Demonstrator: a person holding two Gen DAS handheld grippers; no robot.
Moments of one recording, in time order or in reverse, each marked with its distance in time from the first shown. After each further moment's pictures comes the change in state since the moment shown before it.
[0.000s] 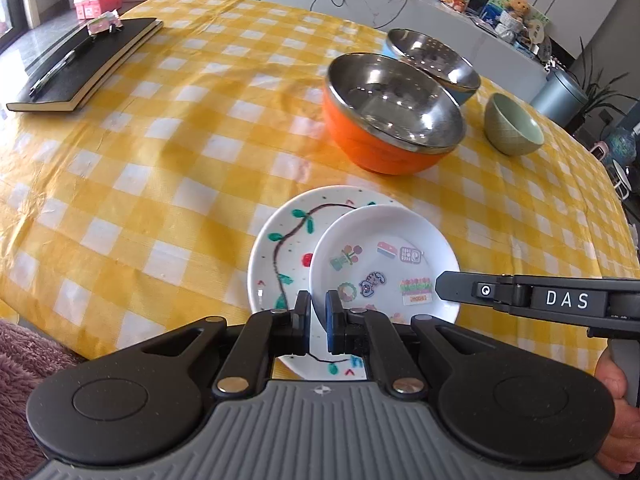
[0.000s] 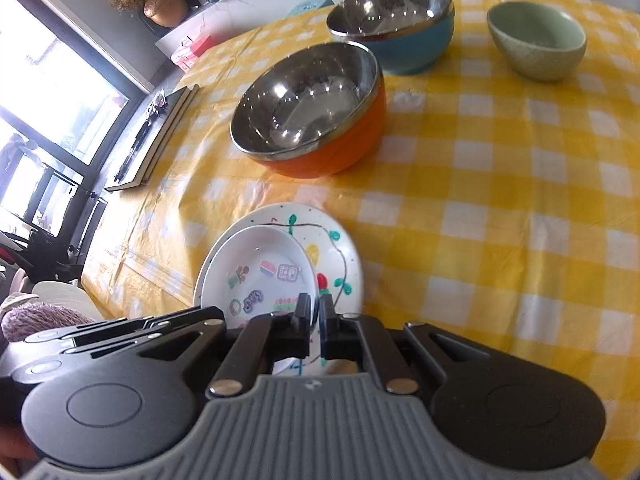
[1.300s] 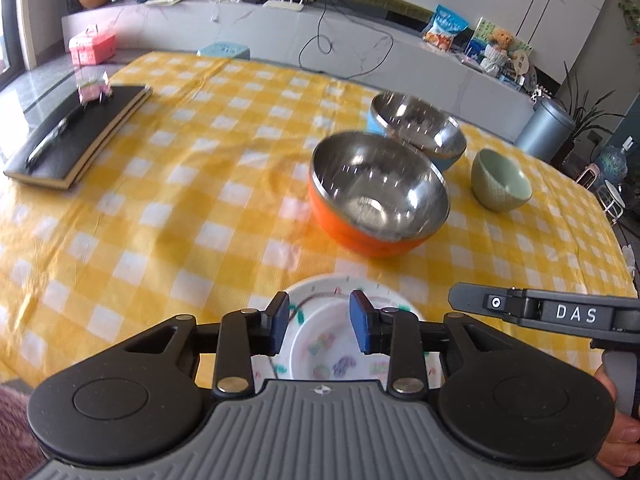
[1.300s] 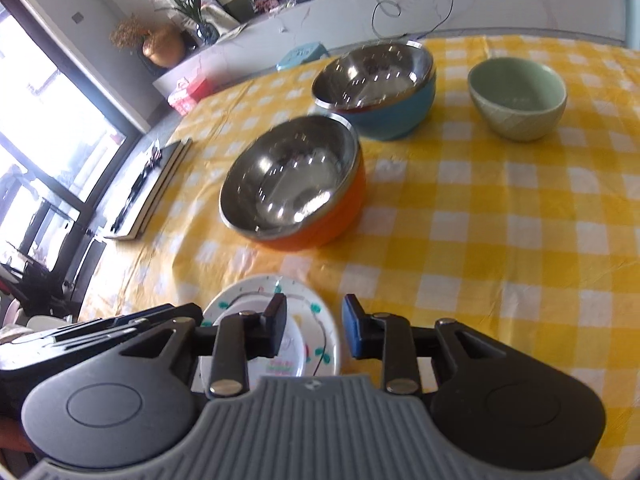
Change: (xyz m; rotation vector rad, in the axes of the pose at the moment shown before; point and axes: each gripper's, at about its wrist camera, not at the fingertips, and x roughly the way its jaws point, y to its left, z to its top) left arm -0.015 -0.010 0.041 0.059 -0.152 -0.014; right arm -0.027 -0.012 0.022 -0.004 -0.166 -0.026
